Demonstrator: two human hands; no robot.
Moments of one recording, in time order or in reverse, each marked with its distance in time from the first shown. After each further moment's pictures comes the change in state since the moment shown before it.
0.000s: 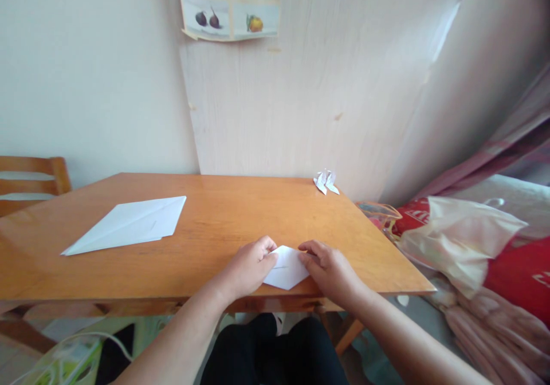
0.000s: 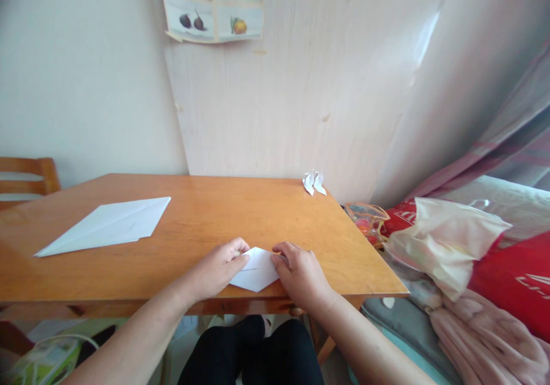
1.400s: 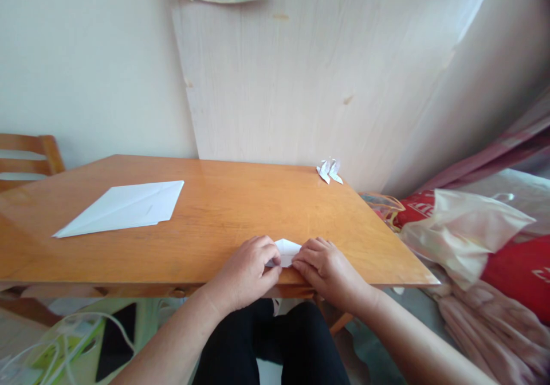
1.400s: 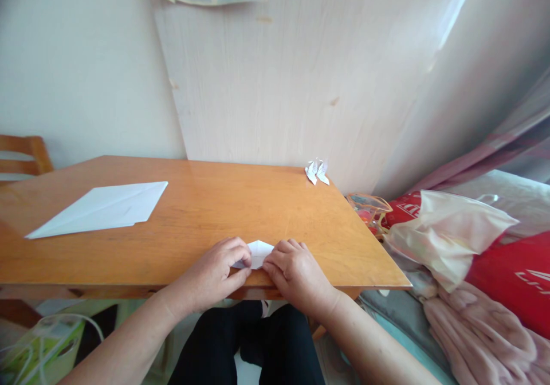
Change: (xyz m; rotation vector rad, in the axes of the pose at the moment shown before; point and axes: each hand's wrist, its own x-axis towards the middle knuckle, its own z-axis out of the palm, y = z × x) left_hand -0.023 0.000 0.008 0.202 -0.023 0.248; right_hand -0.011 -0.007 -0.003 -0.080 -0.157 -0.291
